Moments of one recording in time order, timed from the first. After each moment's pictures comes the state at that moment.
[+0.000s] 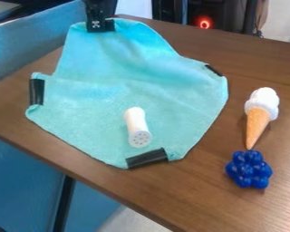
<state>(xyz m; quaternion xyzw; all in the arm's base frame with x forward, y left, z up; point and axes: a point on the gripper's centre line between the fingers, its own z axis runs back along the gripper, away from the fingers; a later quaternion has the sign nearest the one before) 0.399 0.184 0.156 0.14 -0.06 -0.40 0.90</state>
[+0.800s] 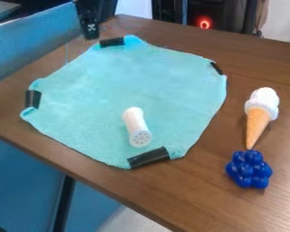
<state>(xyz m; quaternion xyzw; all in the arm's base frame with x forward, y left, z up) 0.398 0.209 0.145 0.12 -0.08 -0.32 0.93</state>
